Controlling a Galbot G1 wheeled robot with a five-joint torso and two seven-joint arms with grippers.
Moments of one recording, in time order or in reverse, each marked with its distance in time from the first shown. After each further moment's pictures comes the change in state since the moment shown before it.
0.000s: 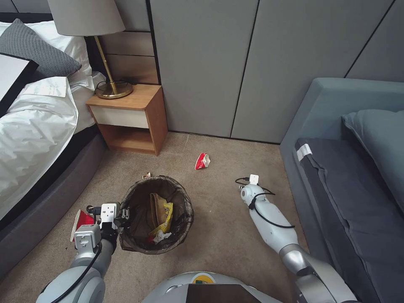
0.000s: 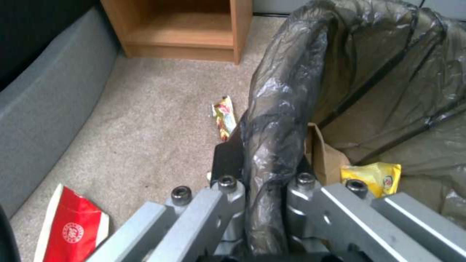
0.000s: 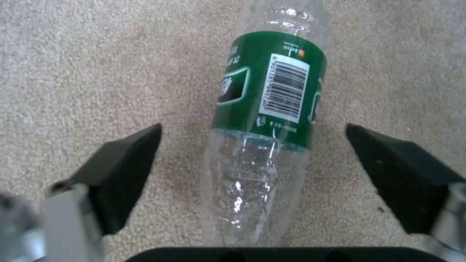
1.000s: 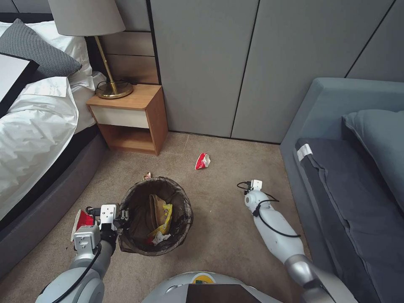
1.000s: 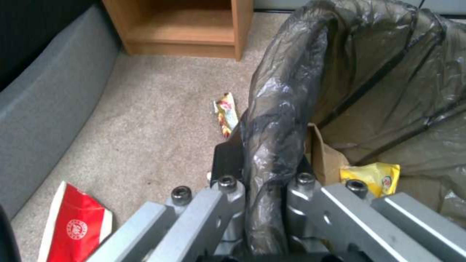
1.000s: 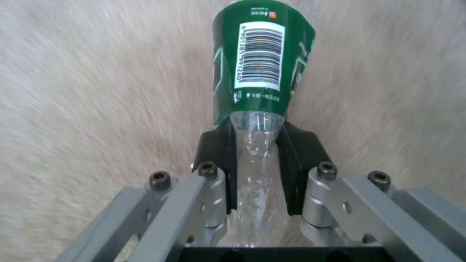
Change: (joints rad) left arm 0.012 0.008 -0.003 0.000 -0.001 0.000 -0.002; right arm -0.143 -0.065 0.030 0.206 -0.017 0.034 -0.084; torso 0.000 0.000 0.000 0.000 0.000
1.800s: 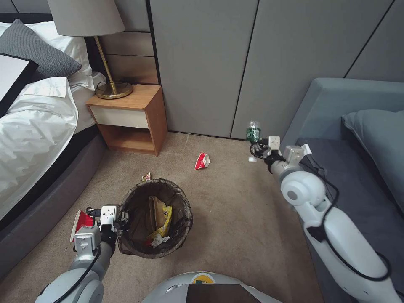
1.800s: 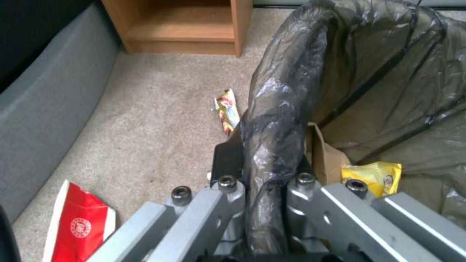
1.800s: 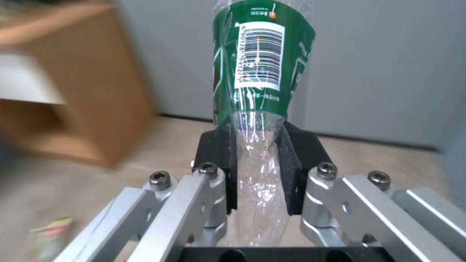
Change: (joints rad) left arm 0.010 0.015 -0.002 0.000 0.008 0.002 0.000; right arm -0.155 -0.352 0.088 1.035 0.344 -0.140 -0.036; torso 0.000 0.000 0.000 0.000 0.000
